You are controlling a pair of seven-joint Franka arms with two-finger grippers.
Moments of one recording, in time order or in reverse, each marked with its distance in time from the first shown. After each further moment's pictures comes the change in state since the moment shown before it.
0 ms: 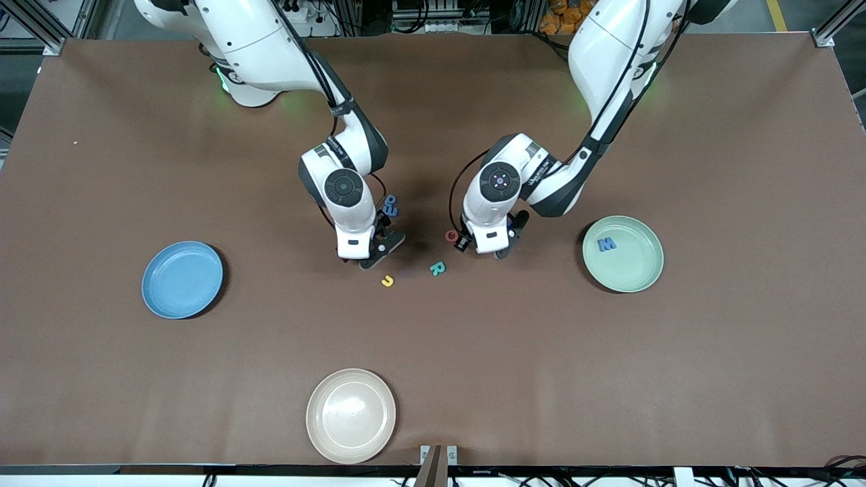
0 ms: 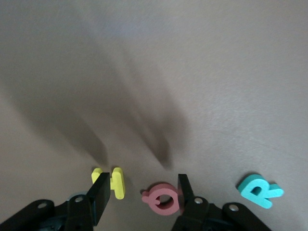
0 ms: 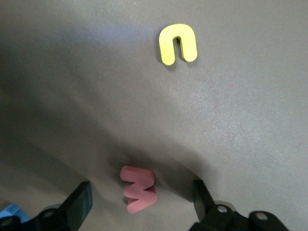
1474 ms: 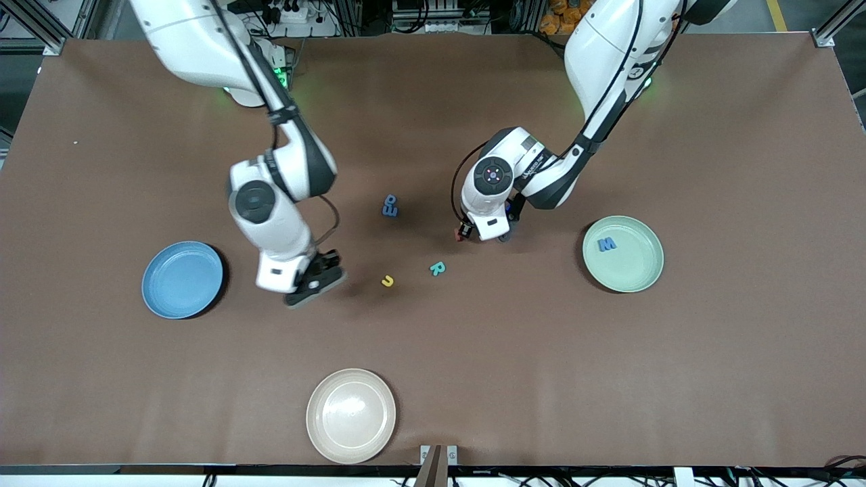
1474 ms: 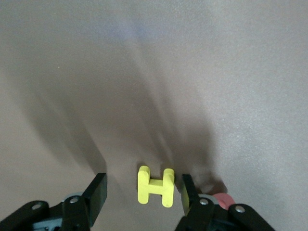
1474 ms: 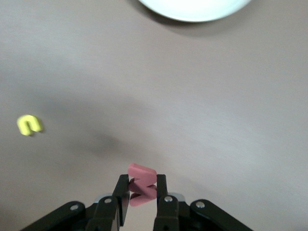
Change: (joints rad) left arm 0.015 -0.006 -0.042 -0.084 0.018 -0.003 -0.127; right arm -0.256 -0.141 -0.023 0.082 0.000 -0.067 -0.046
